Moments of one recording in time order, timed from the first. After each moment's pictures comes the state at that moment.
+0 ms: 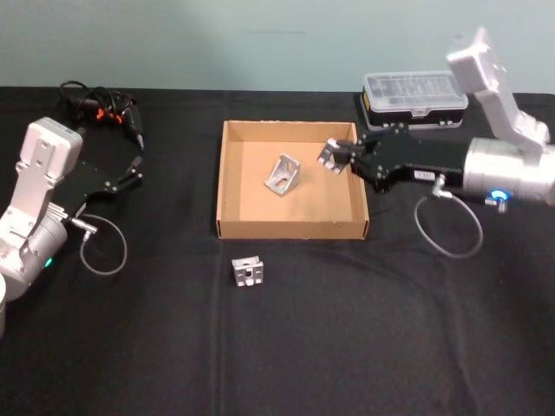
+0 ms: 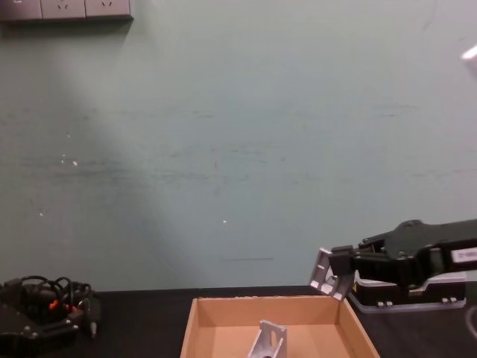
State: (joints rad) left arm -0.20 0.60 0.45 -1.41 -0.25 -0.12 0.03; right arm 0.57 0.62 -0.60 -1.38 0.51 0.12 0.78
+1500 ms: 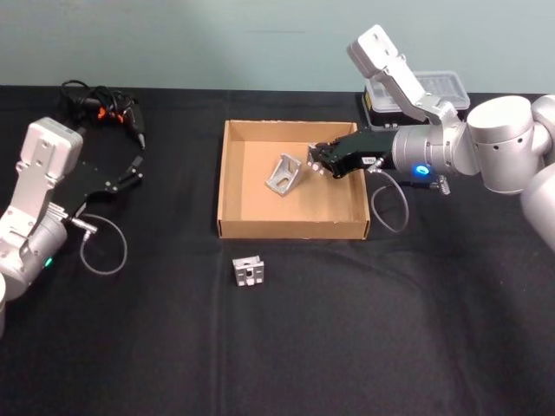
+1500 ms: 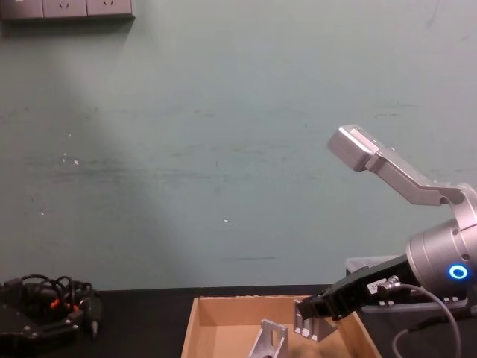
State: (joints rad) left arm -0.20 0.60 0.45 -1.41 -0.25 -0.12 0.03; right arm 0.76 0.33 -0.66 -1.02 0.29 0.41 0.62
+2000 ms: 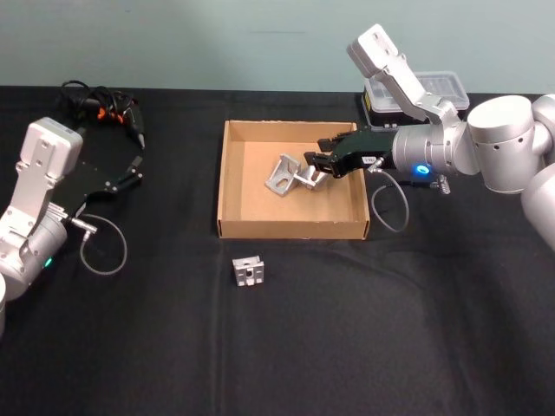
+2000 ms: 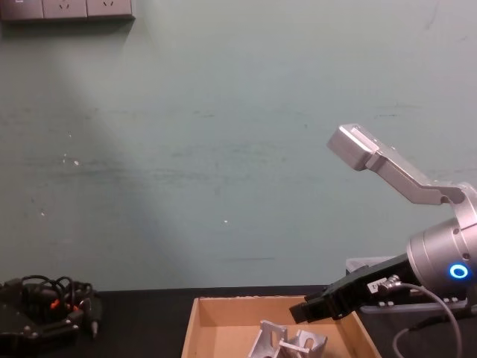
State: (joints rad) left arm -0.20 0.60 0.45 -1.41 -0.25 -0.12 0.03; right arm 0.76 0.33 -0.66 -1.02 0.29 0.40 0.62
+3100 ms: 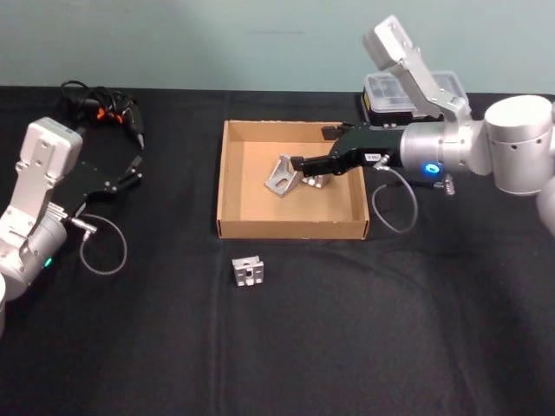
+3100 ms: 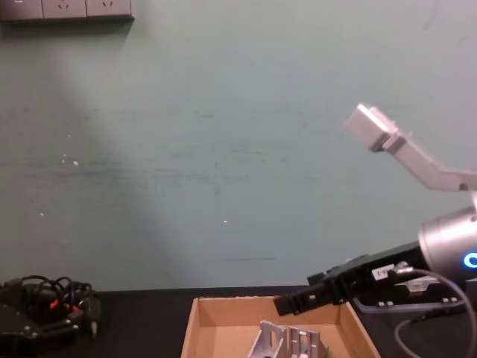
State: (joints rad) left arm -0.20 0.60 0.45 -1.41 -0.25 -0.12 0.03; right arm 0.73 0.36 -0.62 -1.09 0.35 0.39 0.68
